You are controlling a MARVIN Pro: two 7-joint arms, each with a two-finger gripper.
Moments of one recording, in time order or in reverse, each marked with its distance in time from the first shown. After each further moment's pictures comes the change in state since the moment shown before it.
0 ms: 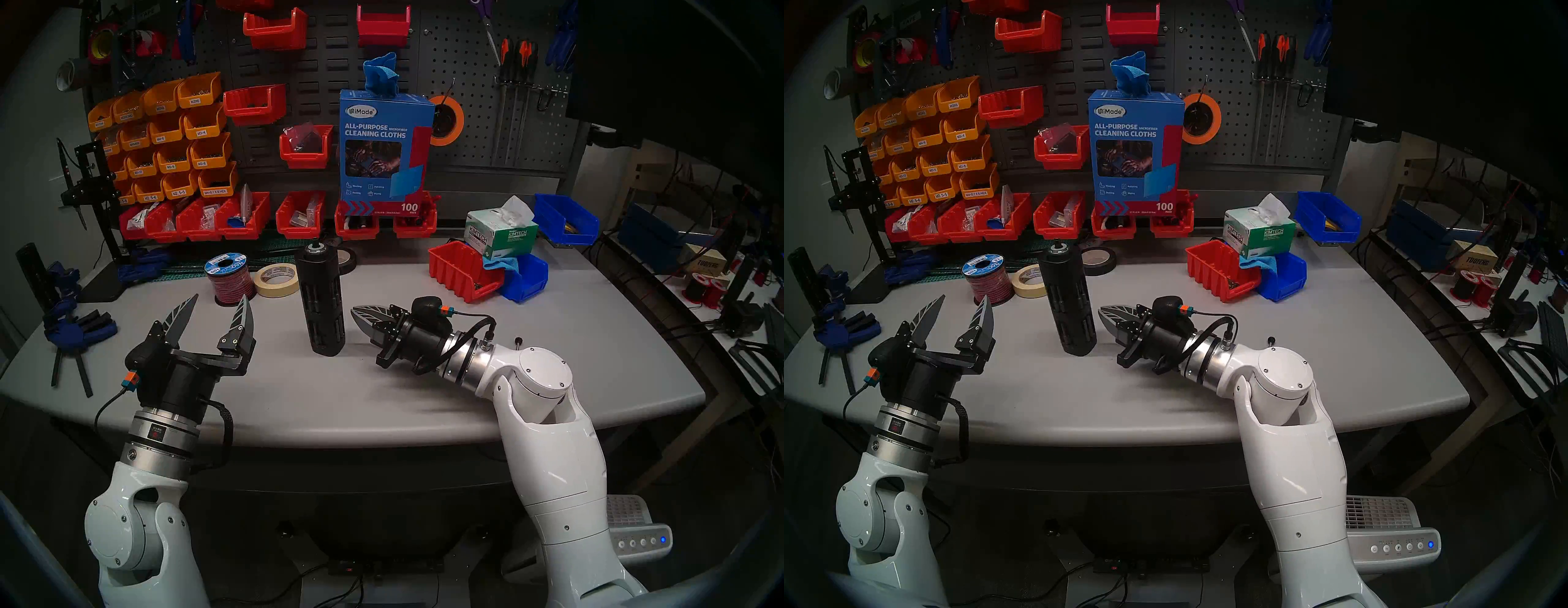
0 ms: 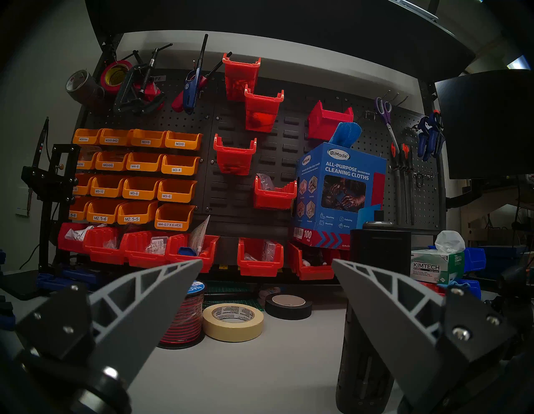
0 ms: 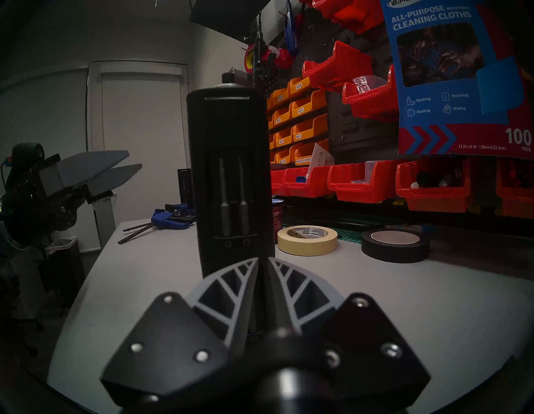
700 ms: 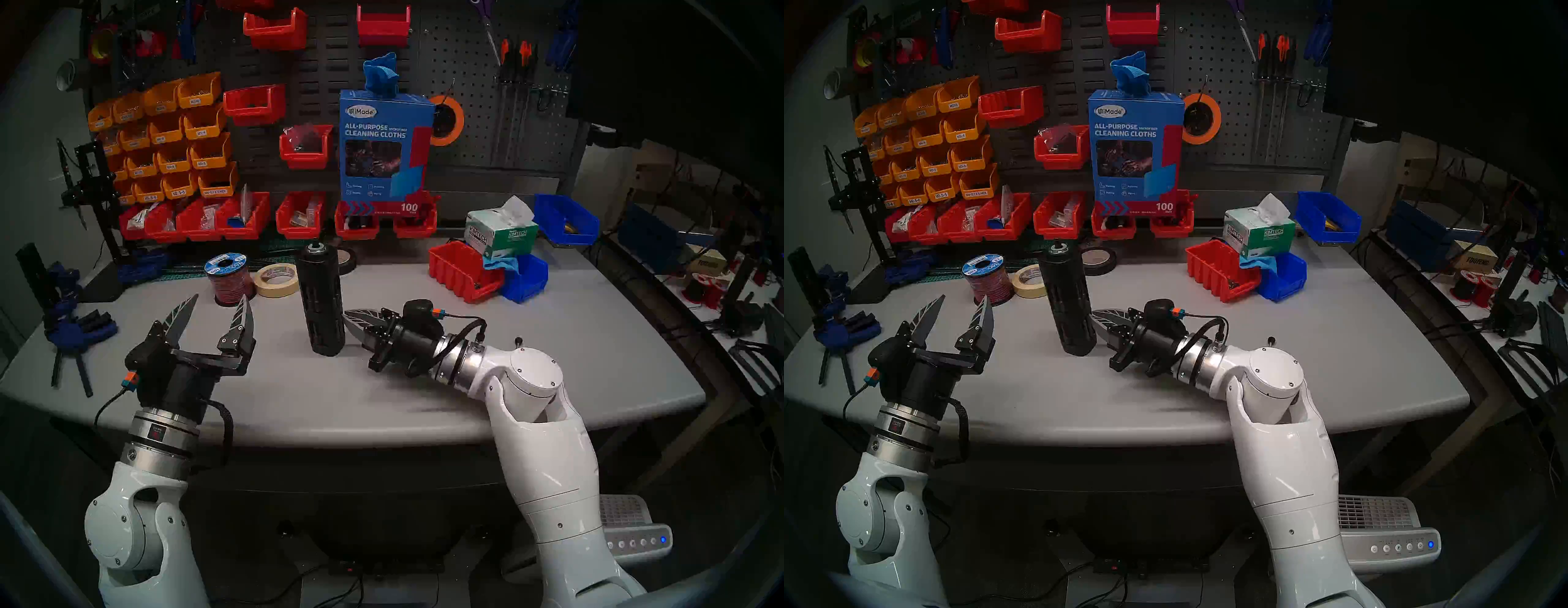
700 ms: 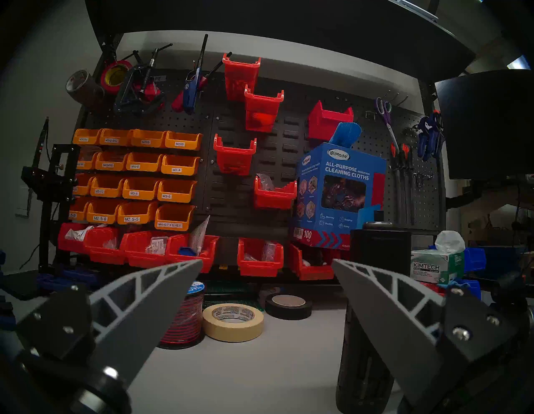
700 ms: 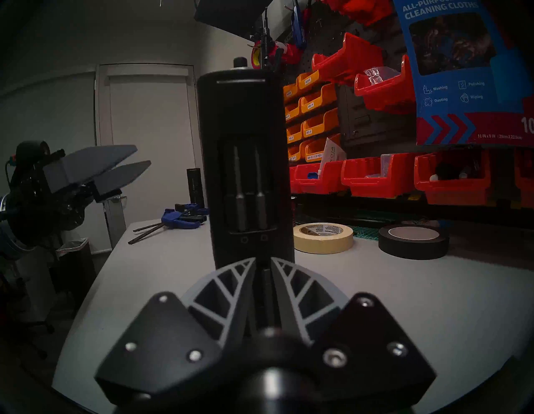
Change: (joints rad) left arm 0.000 0.000 0.000 0.000 0.000 0.000 0.000; right arm 0.013 -0.012 -0.017 0.026 0.001 0.001 0.018
